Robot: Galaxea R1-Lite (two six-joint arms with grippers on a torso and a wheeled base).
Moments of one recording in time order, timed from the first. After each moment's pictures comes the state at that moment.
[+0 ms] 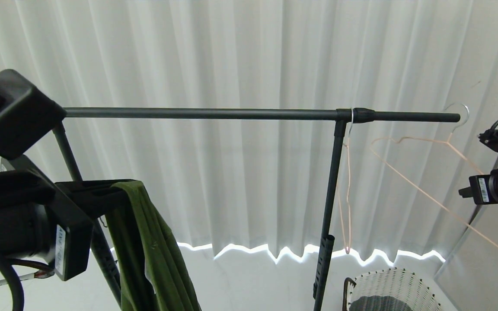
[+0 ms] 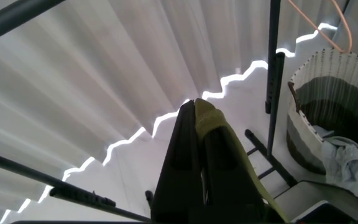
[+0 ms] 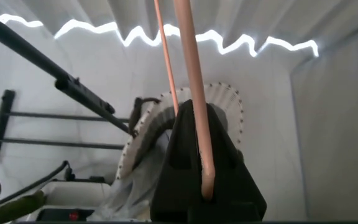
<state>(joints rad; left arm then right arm) -0.75 1.12 -0.96 0.24 0.27 0.19 -0.10 1.57 -1.07 0.22 0.15 -0.08</state>
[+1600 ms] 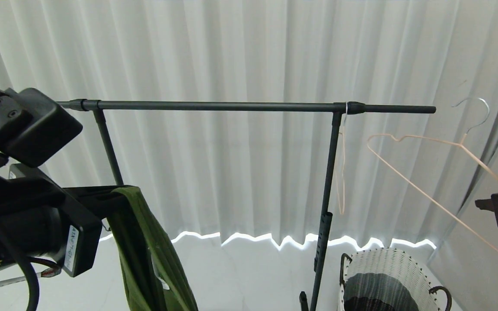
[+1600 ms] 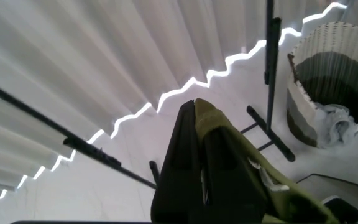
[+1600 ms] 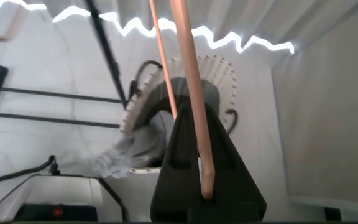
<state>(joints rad) -0.69 1.13 -0.93 0.23 0.27 0.19 0.05 1.29 -0.88 0.21 0.03 -0.08</state>
